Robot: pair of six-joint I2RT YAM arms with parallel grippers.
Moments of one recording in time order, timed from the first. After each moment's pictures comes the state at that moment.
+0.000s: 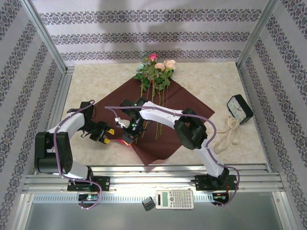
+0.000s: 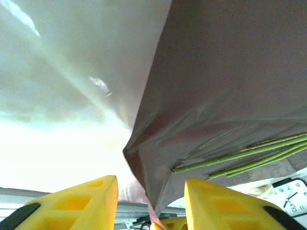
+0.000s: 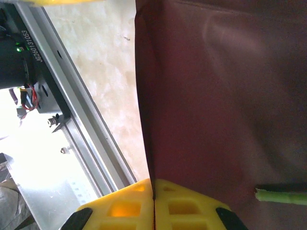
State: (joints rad) left arm 0.06 1.46 0.82 -0.92 0.58 -1.05; right arm 0.92 2.27 1.88 -1.10 -0.67 0.04
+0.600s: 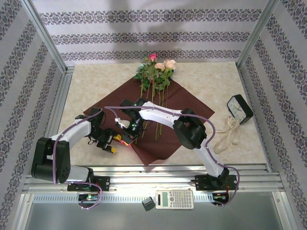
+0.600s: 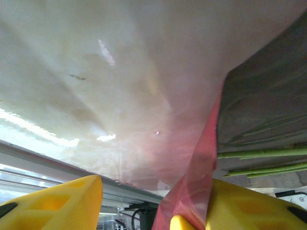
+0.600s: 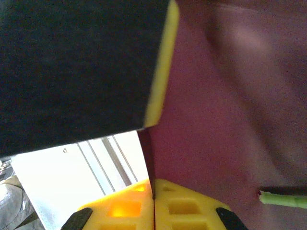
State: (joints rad) left arm -0.12 1.38 0.71 -0.86 0.60 -1.37; right arm 0.92 2.28 1.88 -1.10 -0.69 0.04
